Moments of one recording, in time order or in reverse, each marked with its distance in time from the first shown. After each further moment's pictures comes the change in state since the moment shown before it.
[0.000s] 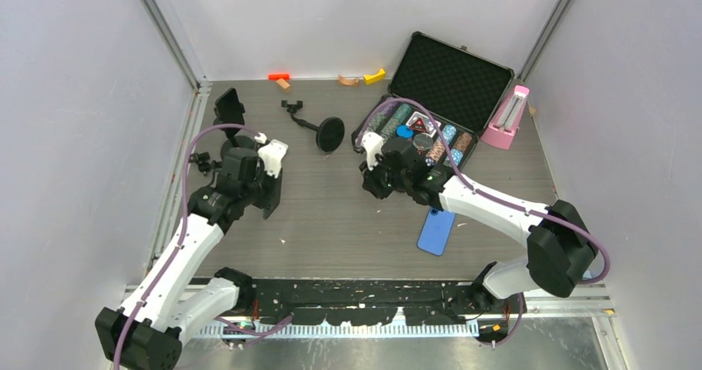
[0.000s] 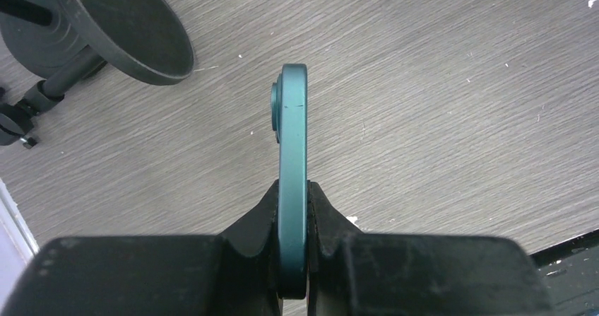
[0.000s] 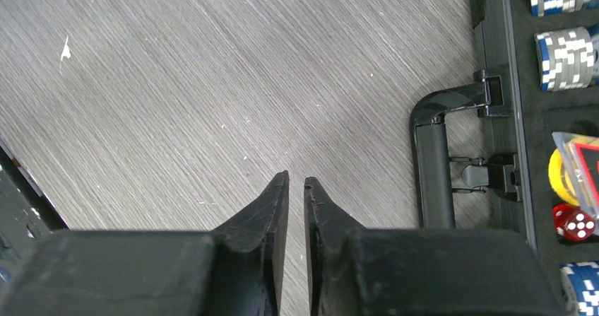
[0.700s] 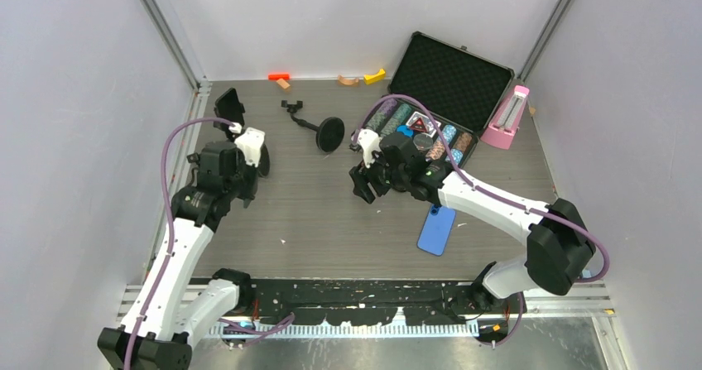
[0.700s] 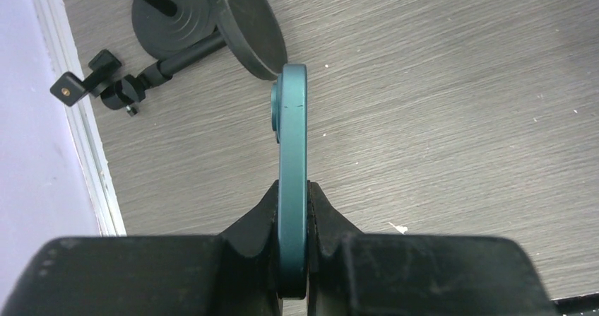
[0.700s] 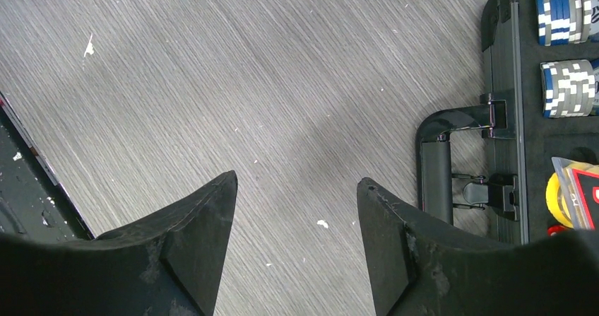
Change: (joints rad) left arm 0.123 -0.043 0.094 -0.052 -0.079 0.043; right arm 0.000 0.016 0.064 -0.056 -0.053 -0.048
